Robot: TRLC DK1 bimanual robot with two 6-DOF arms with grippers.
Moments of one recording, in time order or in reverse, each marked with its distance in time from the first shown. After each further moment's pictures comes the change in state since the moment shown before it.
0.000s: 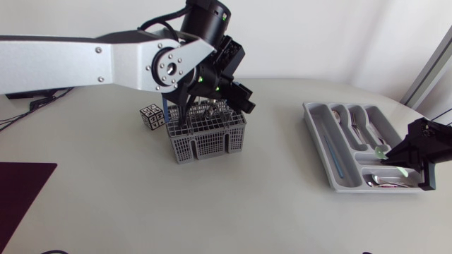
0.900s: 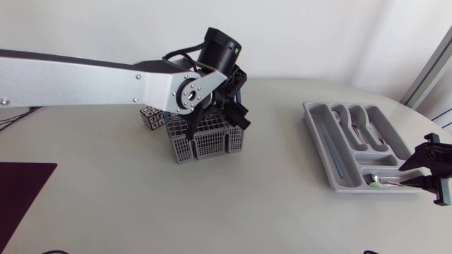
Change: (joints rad) left arm -0.016 0.104 -0.031 0.066 -0.158 0.059; right arm -0.114 0.082 -0.037 0.132 0.158 -0.196
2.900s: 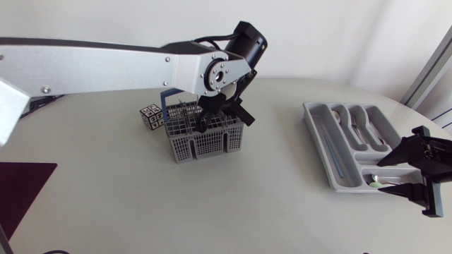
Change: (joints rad) left arm -0.045 0.111 0.243 -0.301 -0.222 -0.064; right arm 0.225 -0.441 -0.169 -0.231 -0.109 0.197
